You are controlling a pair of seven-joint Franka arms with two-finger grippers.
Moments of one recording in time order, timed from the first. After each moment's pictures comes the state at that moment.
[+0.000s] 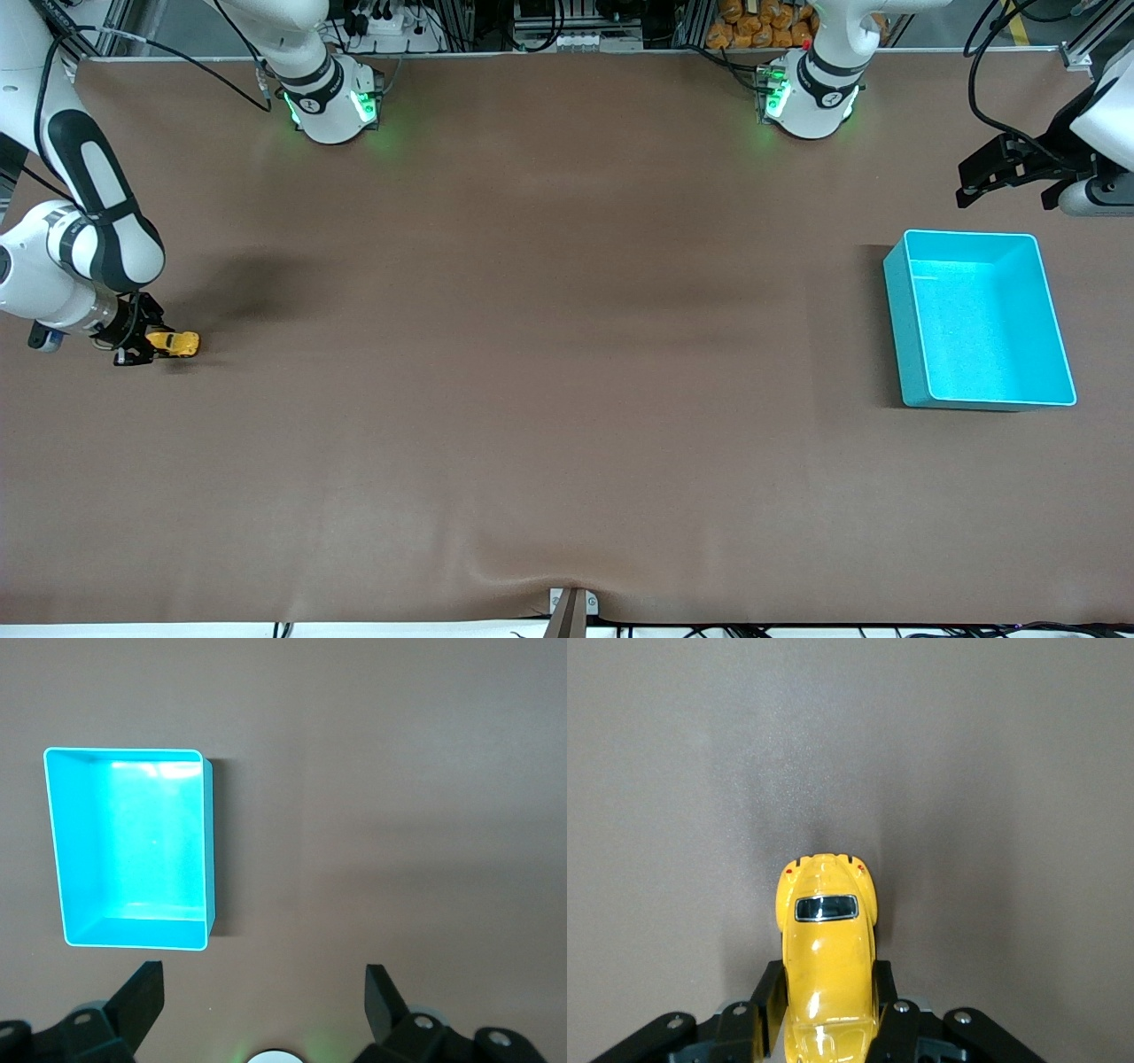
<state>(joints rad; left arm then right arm) -0.06 -0.03 -0.03 -1.52 0.00 1.45 -0.06 -0.40 0.49 -0.04 -2.07 -0.06 2.55 1.19</state>
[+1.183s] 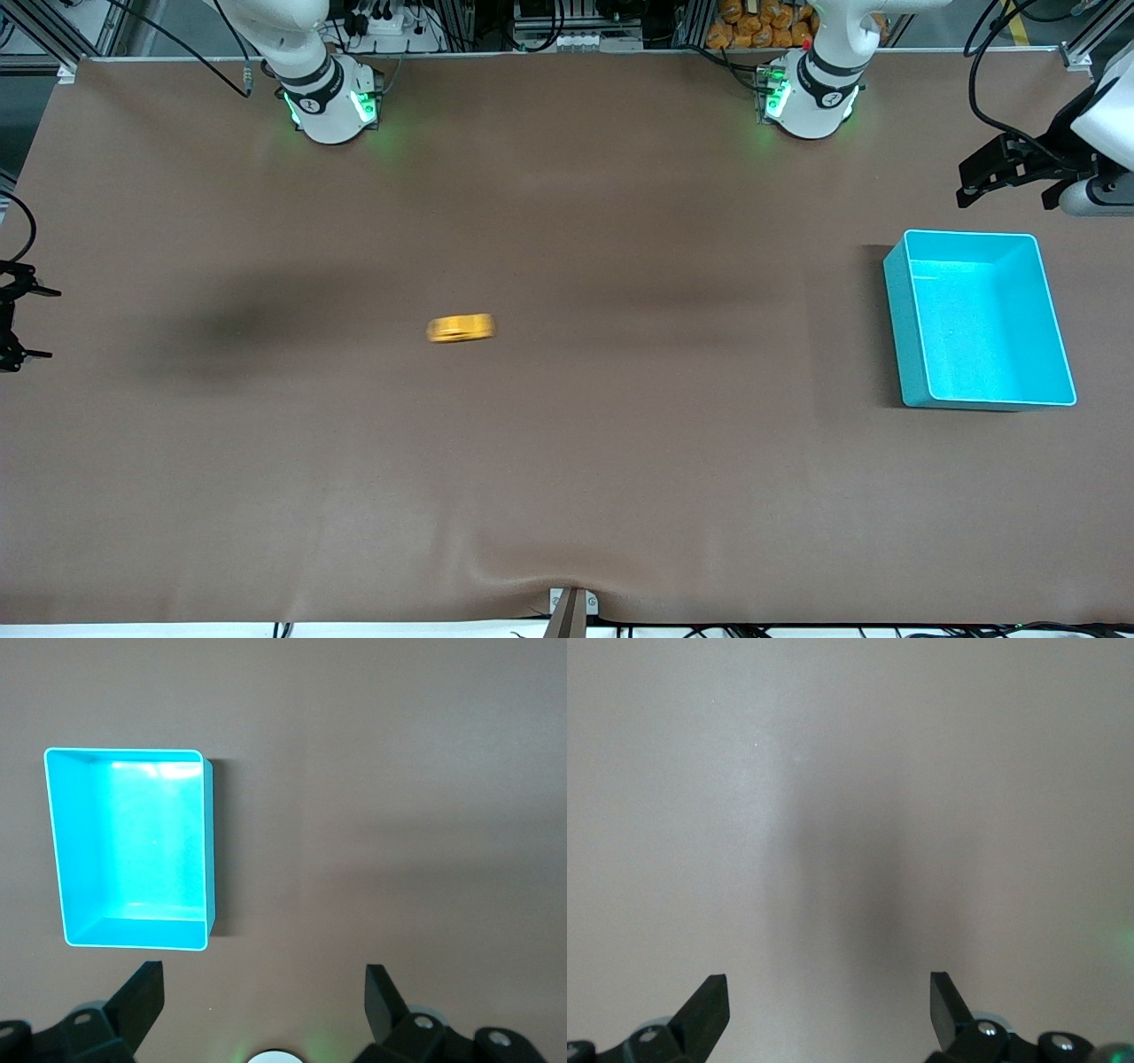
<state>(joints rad) -0.06 -0.03 -0.03 -1.52 0.00 1.45 -0.06 -0.38 0.37 0.00 -1.53 -0.03 1.75 1.16</state>
